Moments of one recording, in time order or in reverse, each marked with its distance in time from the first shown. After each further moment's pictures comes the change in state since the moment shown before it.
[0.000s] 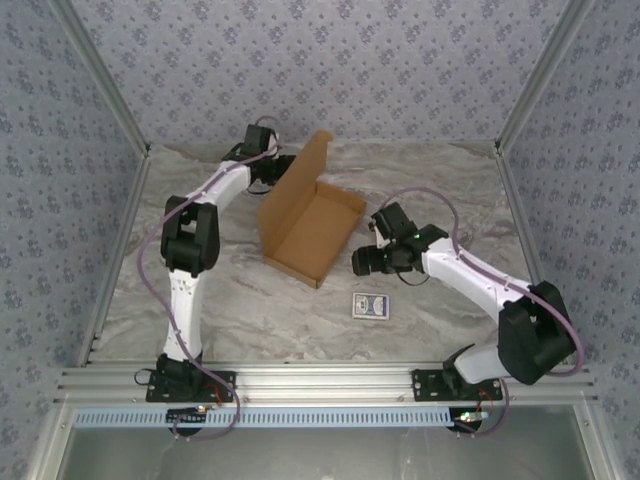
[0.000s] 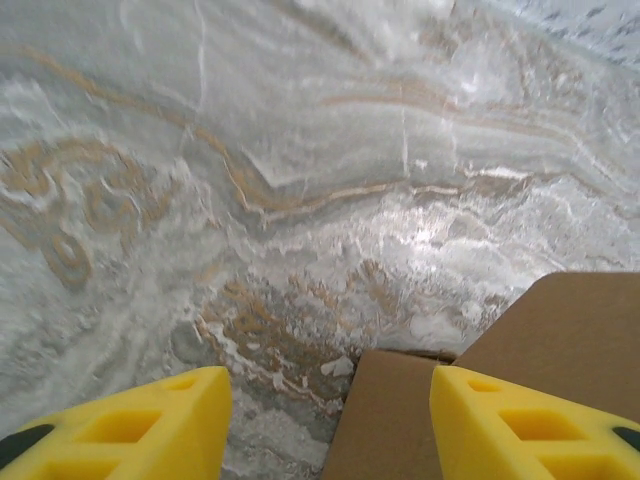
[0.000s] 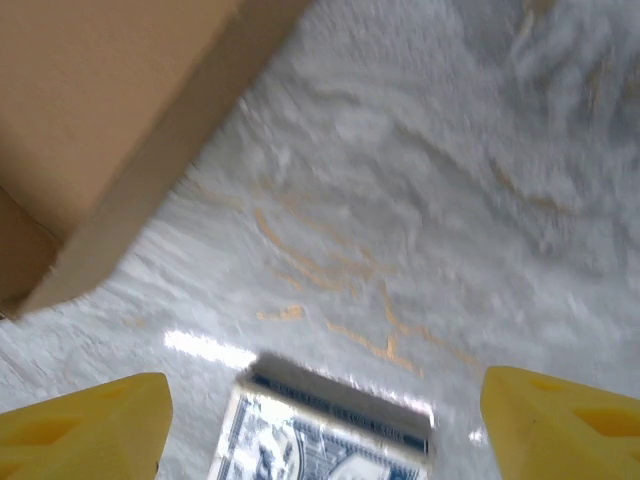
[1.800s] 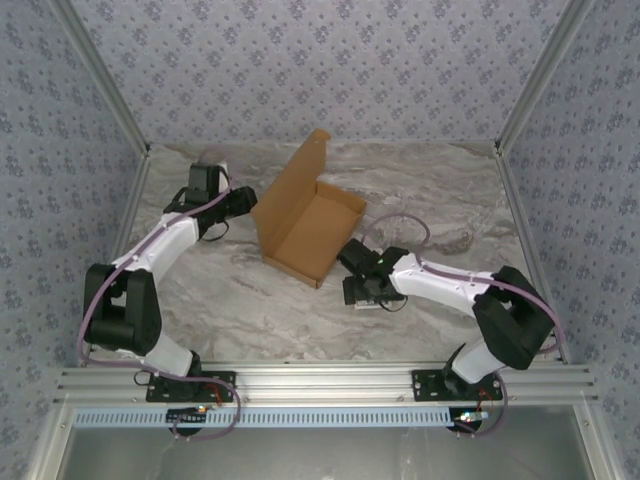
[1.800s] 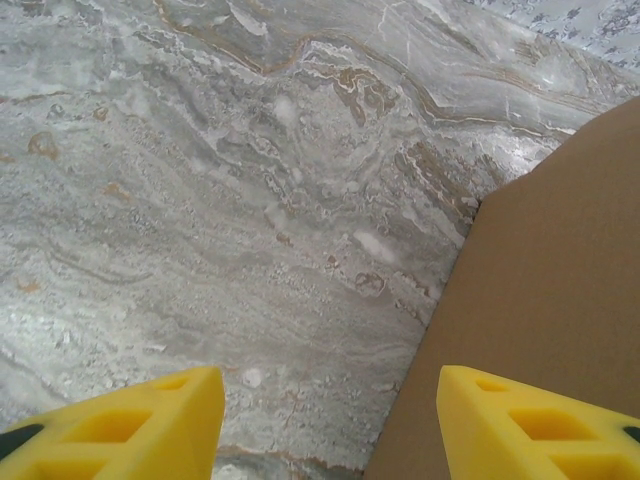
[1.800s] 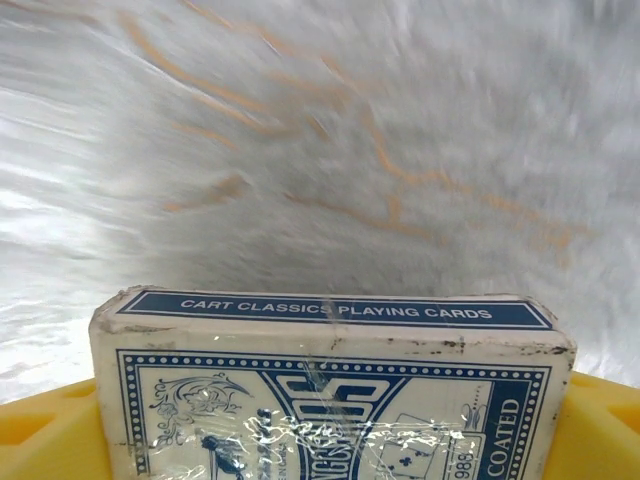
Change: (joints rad) left arm 0.091 -0.753 -0.853 0.172 -0.156 0.055; right arm 0.245 0.114 -0.032 -0.032 0.238 0.241
